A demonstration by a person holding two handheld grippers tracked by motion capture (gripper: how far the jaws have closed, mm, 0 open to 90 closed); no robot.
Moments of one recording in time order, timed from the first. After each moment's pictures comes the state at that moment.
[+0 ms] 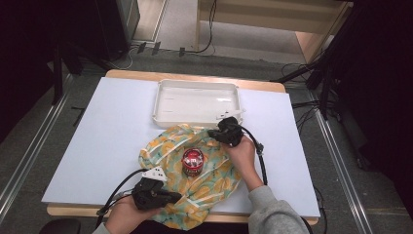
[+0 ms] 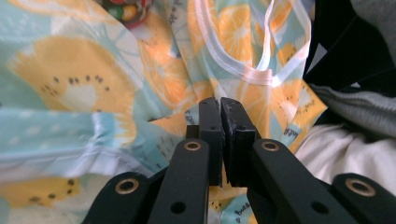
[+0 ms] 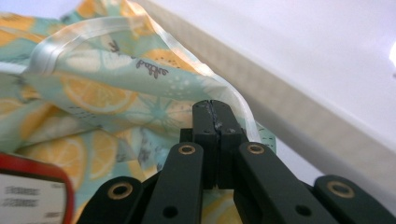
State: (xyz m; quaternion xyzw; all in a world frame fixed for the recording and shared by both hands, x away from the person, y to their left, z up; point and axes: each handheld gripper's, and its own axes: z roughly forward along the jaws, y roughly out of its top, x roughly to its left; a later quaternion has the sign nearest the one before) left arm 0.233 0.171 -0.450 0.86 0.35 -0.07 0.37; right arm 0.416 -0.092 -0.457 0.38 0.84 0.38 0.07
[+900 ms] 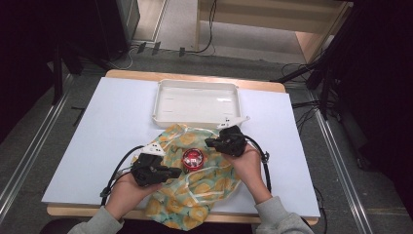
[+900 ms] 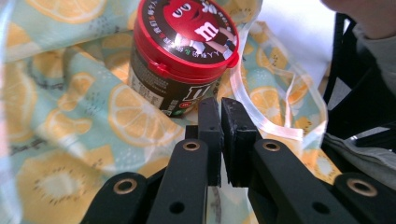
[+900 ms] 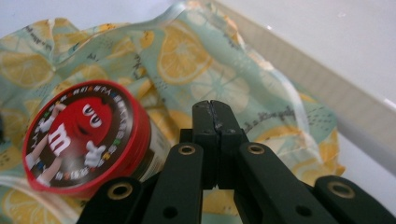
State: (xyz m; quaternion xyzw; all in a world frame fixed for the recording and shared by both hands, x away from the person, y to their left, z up) left arm 0.276 0.170 -0.417 0.85 0.36 -0.03 0.39; right arm 0.366 -0.093 -0.423 0.33 0.85 0.41 0.05
